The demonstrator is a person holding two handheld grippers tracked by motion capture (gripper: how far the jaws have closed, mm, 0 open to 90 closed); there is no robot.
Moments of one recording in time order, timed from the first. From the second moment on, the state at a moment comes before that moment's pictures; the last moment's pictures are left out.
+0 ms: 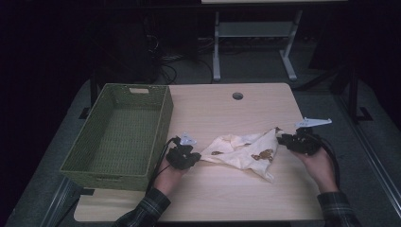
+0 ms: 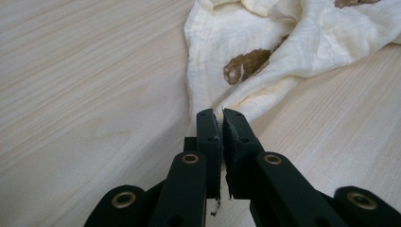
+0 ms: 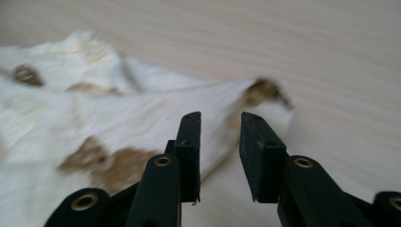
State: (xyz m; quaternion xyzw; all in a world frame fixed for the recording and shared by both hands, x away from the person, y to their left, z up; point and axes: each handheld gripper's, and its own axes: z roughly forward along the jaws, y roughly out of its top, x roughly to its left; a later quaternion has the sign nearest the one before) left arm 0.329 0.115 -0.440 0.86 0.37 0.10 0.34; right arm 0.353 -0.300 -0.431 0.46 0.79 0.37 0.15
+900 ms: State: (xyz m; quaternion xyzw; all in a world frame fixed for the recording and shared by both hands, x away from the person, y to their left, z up) left arm 0.329 0.116 -0.441 0.86 0.37 0.10 0.34; right arm 0.253 -0.263 -0.469 0.39 0.84 0.37 0.07
